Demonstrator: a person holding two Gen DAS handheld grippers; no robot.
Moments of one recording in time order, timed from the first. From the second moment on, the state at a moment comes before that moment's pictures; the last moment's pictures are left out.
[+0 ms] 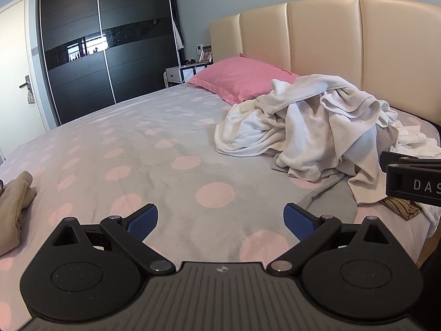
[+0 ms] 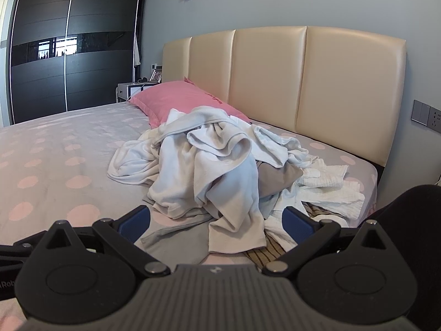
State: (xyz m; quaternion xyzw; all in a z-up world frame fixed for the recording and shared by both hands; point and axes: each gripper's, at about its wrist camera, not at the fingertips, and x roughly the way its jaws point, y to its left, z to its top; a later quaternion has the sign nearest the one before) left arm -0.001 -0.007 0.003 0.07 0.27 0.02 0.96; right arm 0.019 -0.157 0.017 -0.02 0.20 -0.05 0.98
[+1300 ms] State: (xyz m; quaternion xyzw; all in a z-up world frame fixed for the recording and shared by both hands) left arm -0.002 -0.007 0.000 0.06 0.28 0.02 0.96; right arm 0.018 -0.157 0.018 -0.02 0.21 -0.04 0.98
